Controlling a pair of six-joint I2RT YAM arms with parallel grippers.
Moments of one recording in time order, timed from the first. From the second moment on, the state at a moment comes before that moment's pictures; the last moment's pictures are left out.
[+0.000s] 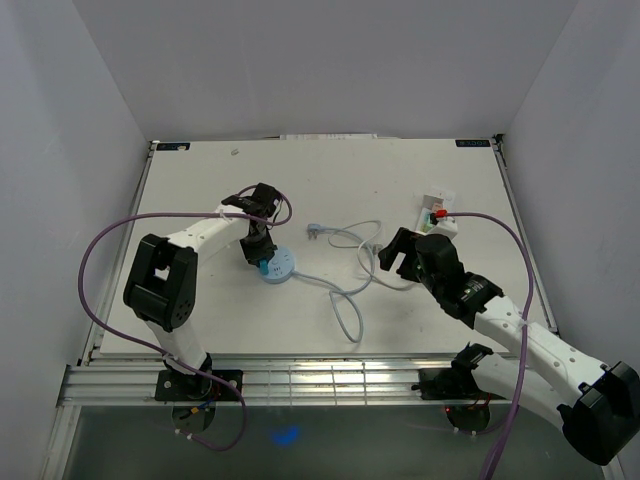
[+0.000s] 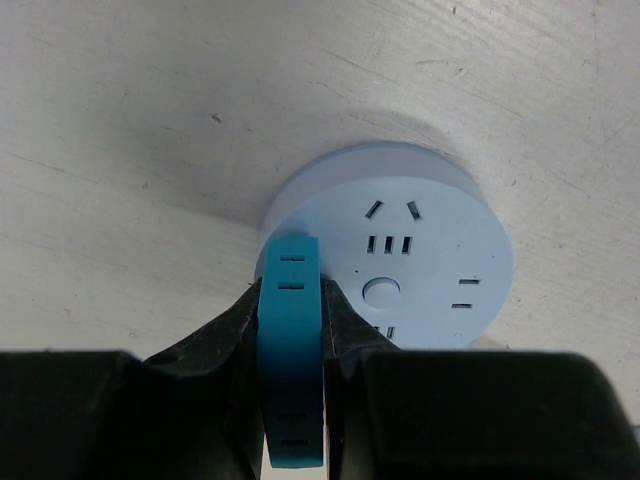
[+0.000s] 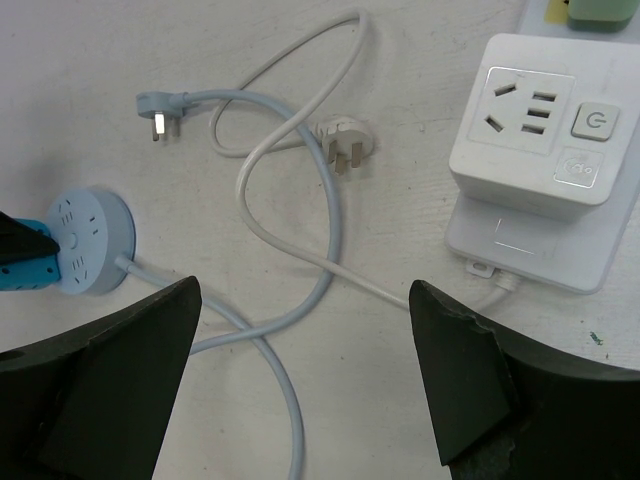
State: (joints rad) left arm -0.44 1.74 1.20 -0.80 -0.21 -0.77; right arm 0.65 0.89 0.58 -0.26 0.29 0.72
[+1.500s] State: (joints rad) left arm -0.45 1.50 1.33 -0.93 -0.16 -0.67; right arm 0.65 0.87 0.58 -0.26 0.29 0.67
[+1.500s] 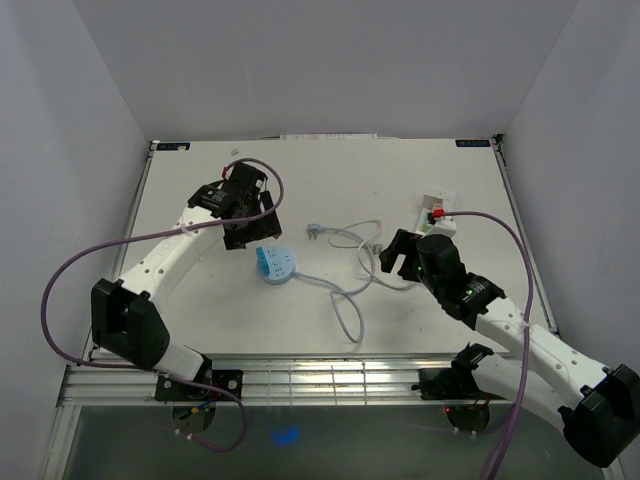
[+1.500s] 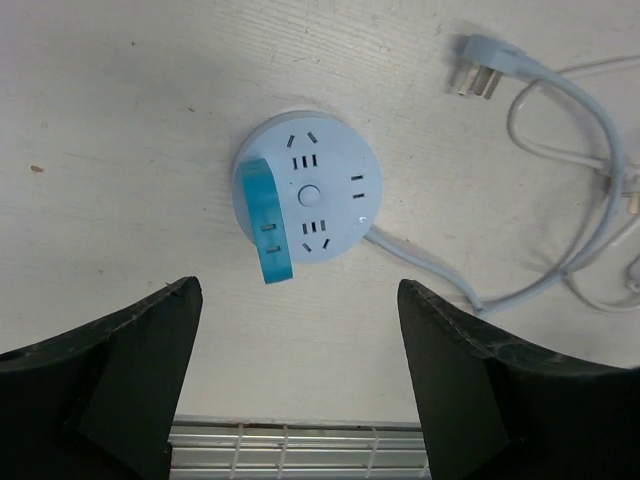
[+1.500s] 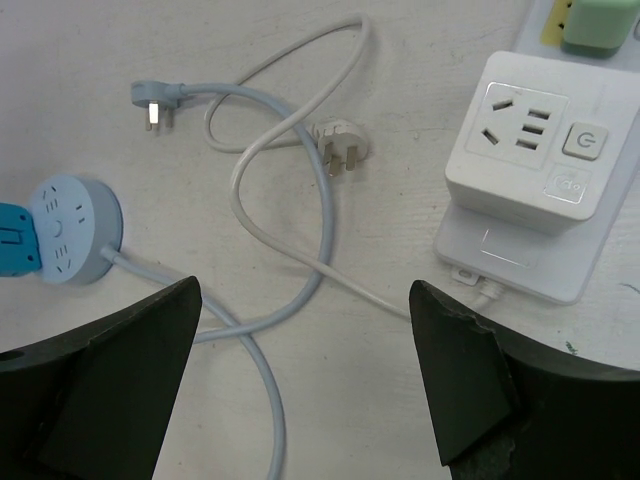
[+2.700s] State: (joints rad) left arm -0.45 0.38 0.52 -0.24 -0.22 -0.67; right arm 0.65 0.44 0.49 -0.26 0.45 0.36
